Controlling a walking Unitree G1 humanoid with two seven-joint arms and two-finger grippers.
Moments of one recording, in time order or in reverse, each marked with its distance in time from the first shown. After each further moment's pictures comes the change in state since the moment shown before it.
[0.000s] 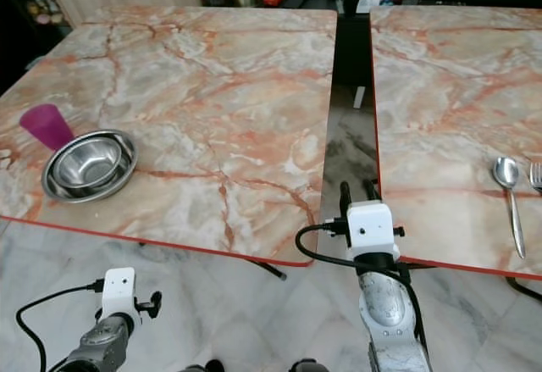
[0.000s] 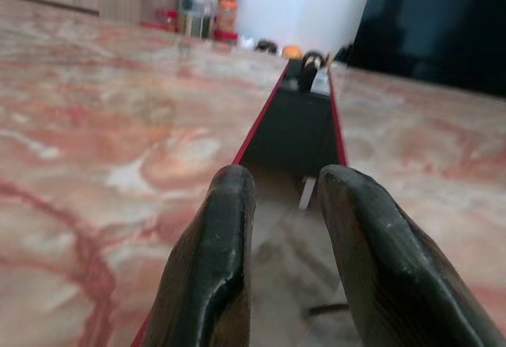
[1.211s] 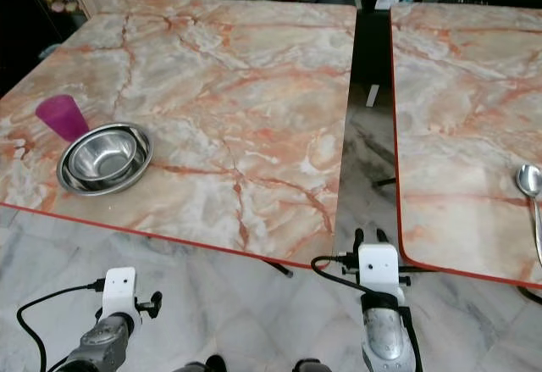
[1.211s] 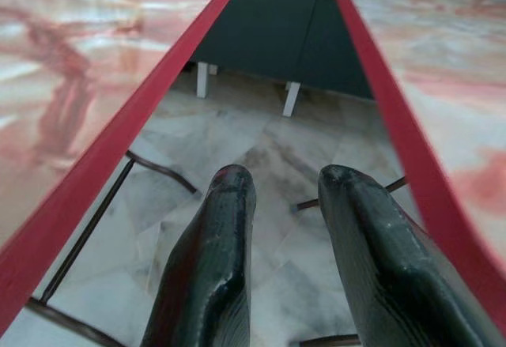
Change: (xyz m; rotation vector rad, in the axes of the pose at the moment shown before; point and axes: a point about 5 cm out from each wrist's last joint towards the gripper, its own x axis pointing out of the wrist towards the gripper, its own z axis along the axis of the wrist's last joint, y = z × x) left arm 0.000 -0.001 0.001 0.014 -0.003 -0.005; right arm -0.030 -0.002 -0.063 0.018 0.216 -0.090
